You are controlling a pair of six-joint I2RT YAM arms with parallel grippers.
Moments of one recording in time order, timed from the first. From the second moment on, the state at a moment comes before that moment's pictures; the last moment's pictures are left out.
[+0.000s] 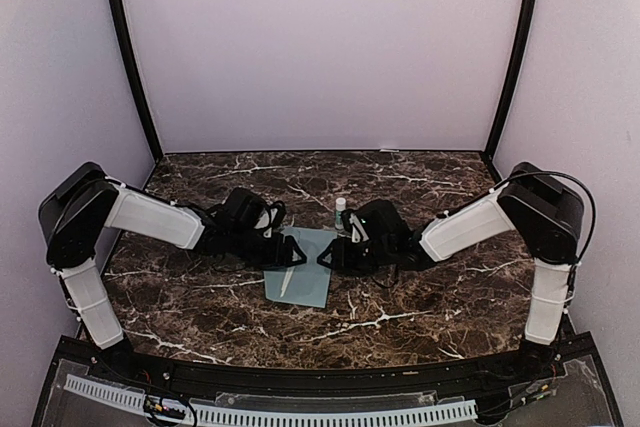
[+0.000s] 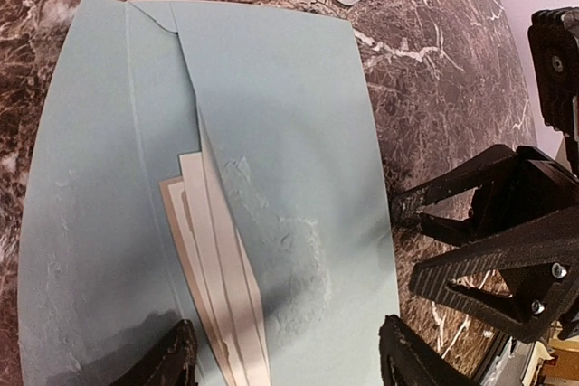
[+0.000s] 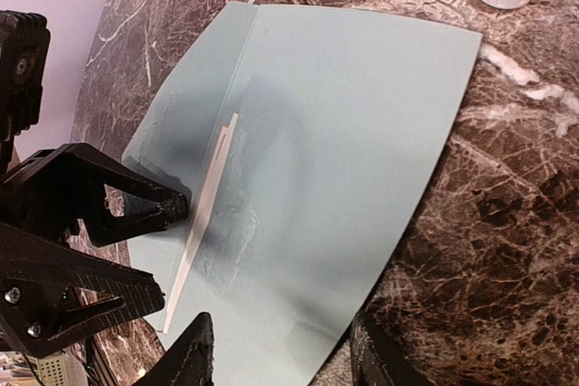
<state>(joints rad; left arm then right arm) -0.72 1.79 0.90 0.03 0.31 -0.63 0.87 1.94 0.96 0.28 -0.23 0.82</state>
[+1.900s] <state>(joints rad) -0.25 1.18 1.01 -0.24 0.14 -0.21 0.82 1.64 1.24 -0.27 0.27 0.48</state>
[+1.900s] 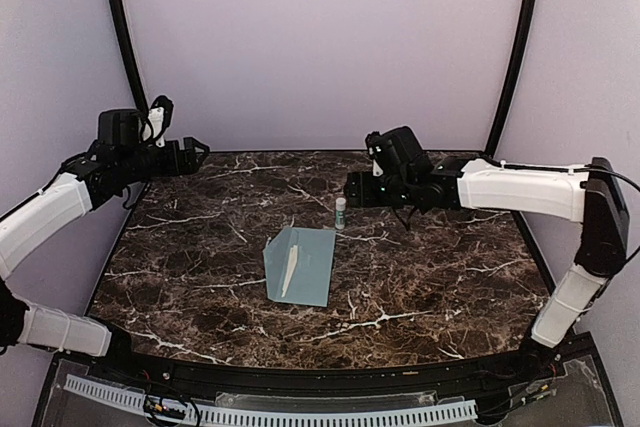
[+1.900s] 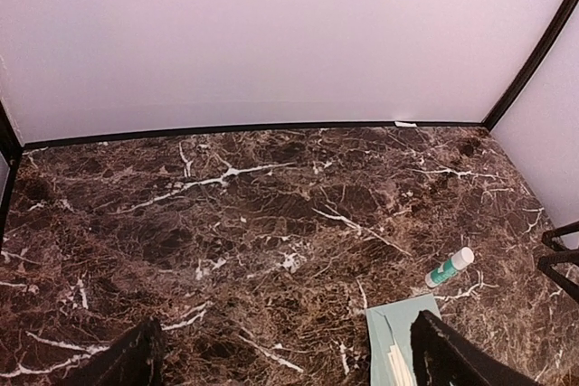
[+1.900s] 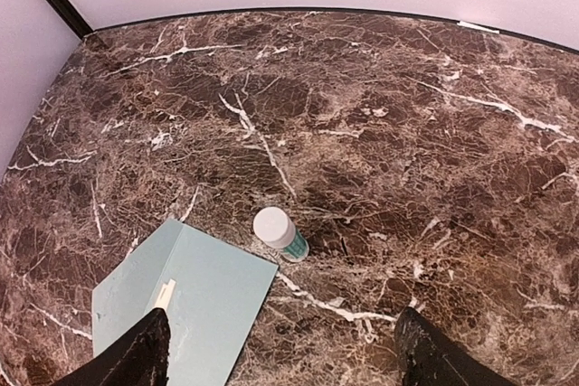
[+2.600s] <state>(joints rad) -0.25 1.15 0.99 -0.24 0.11 -0.16 0.79 2.10 1.60 -0.36 0.24 0.45</state>
